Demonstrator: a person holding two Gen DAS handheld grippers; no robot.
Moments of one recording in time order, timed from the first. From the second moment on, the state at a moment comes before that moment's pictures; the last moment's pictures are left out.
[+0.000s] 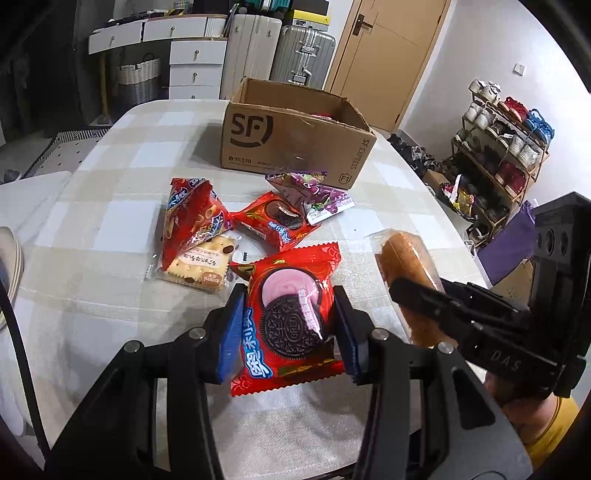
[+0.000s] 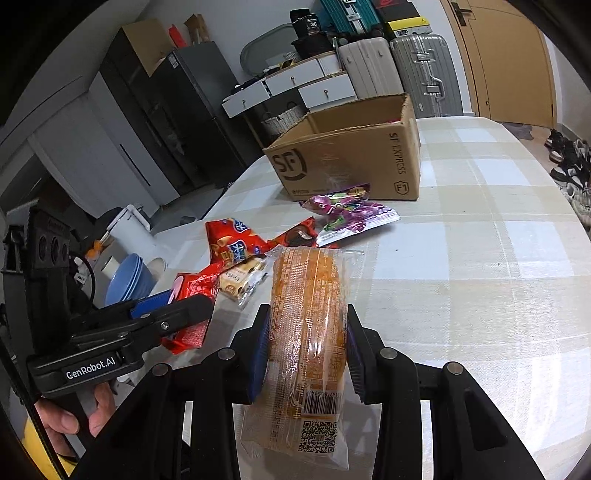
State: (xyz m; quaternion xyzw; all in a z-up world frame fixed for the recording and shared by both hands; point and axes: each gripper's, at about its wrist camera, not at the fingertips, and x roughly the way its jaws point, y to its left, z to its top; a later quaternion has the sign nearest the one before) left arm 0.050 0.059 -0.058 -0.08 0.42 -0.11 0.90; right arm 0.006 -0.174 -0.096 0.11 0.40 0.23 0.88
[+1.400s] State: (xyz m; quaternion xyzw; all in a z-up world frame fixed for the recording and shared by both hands) left arm 0.150 0.034 0.079 -0.07 0.39 -0.11 0.91; right arm 0.070 -0.201 0.059 0.14 0.29 0.21 0.92
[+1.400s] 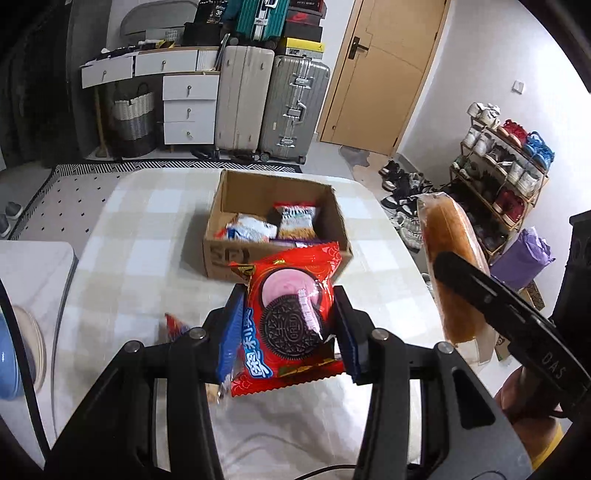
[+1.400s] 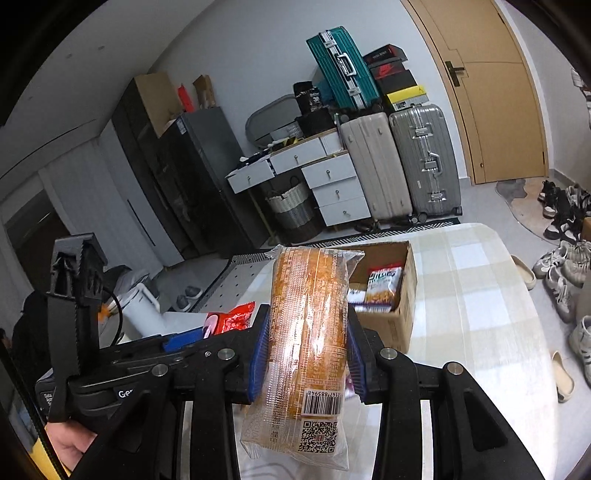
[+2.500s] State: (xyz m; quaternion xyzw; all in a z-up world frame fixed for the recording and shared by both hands) left arm 0.428 0.035 -0.036 -0.10 0.50 -0.08 0.85; right arm 0.309 -0.190 -0.033 0.18 0.39 0.18 0.88
